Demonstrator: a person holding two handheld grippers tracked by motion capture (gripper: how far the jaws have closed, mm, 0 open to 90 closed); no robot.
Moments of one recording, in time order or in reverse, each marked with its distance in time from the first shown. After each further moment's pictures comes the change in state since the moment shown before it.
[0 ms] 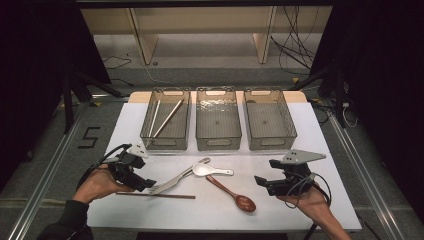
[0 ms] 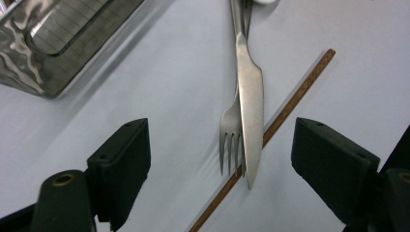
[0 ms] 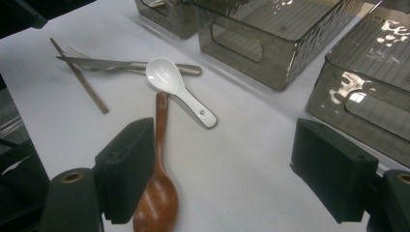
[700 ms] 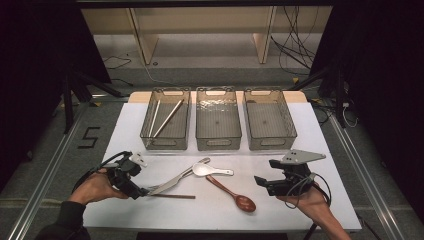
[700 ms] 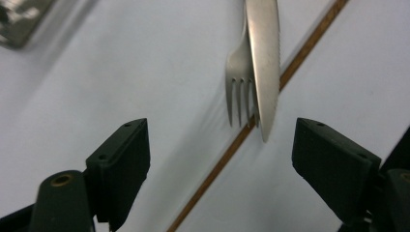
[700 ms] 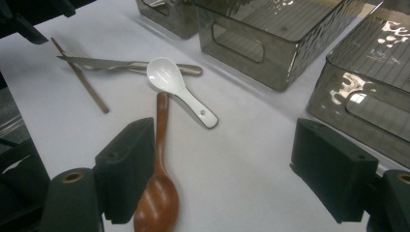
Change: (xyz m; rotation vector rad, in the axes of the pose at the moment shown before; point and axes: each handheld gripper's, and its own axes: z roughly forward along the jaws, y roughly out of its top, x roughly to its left) left arm 0.005 -0.018 0.016 0.155 -0.016 0.055; right arm 0.001 0.000 0.000 0.001 0.002 -0.004
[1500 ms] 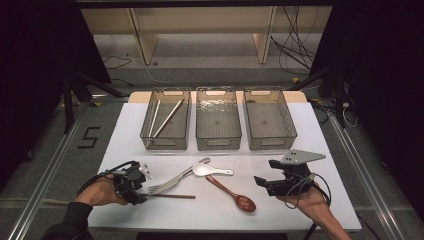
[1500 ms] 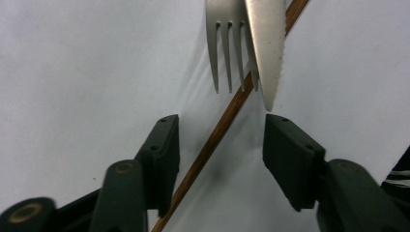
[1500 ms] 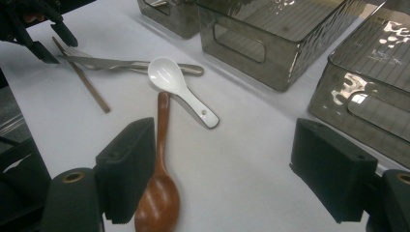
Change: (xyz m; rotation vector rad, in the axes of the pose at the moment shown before) left arm -0.005 -0.006 0.030 0.152 -0.021 0.094; right arm 0.000 0.000 0.000 0.001 0.003 -0.004
